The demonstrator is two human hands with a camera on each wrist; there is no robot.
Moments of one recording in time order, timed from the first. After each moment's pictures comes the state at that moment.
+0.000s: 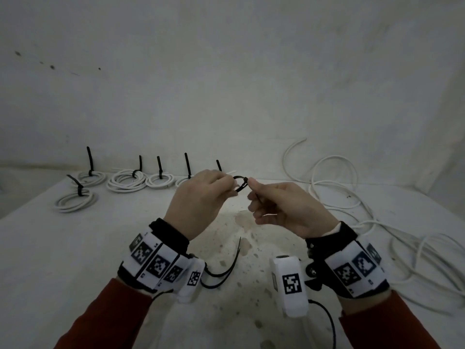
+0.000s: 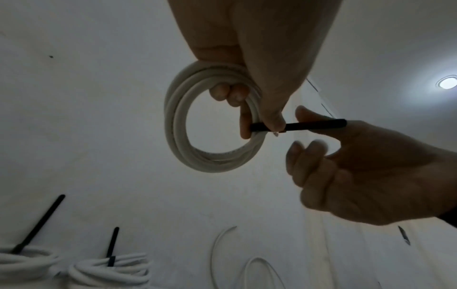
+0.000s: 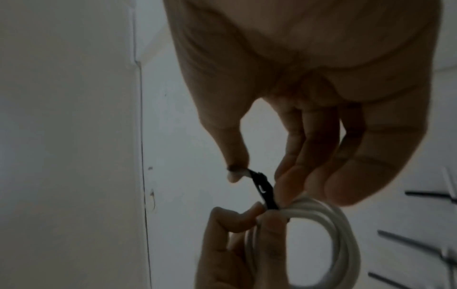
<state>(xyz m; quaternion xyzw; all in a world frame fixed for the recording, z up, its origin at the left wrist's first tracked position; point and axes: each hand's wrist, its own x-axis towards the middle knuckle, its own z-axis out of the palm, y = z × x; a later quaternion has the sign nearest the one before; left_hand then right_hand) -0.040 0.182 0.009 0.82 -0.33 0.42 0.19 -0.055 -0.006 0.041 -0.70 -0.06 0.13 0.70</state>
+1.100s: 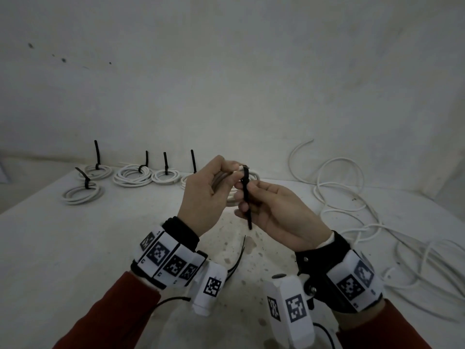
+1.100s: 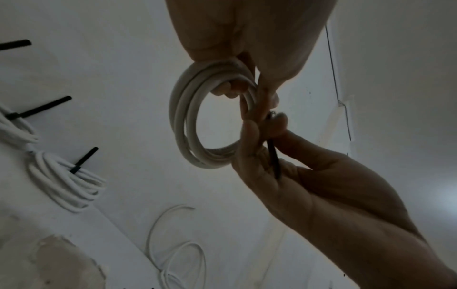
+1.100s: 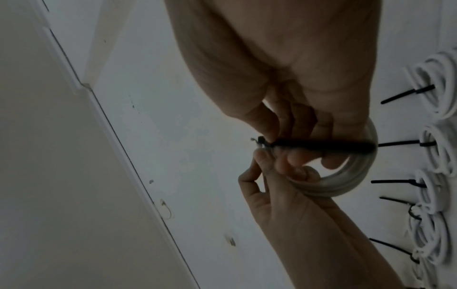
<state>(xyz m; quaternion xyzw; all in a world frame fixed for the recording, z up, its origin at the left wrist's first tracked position) -0.053 0.167 0.011 0.68 -0.25 0.29 0.63 -0.065 0.024 0.031 -0.53 -0.13 0.18 0.82</state>
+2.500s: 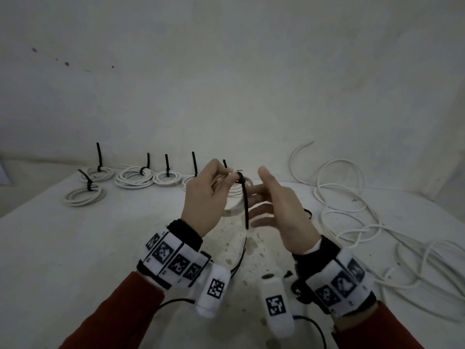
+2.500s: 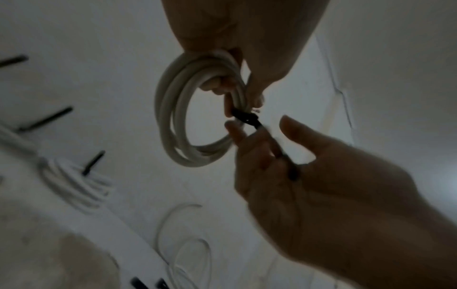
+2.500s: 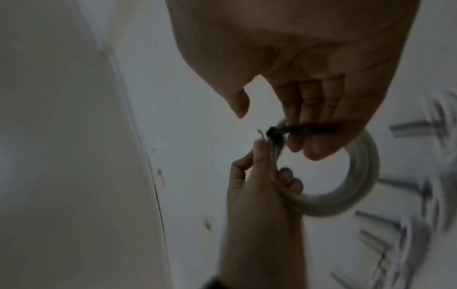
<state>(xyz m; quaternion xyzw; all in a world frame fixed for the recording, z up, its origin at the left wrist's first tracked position) -0.046 0.170 0.006 0.74 -0.16 0.34 0.56 -0.062 0.026 0.023 -0.71 -0.03 0.01 0.71</state>
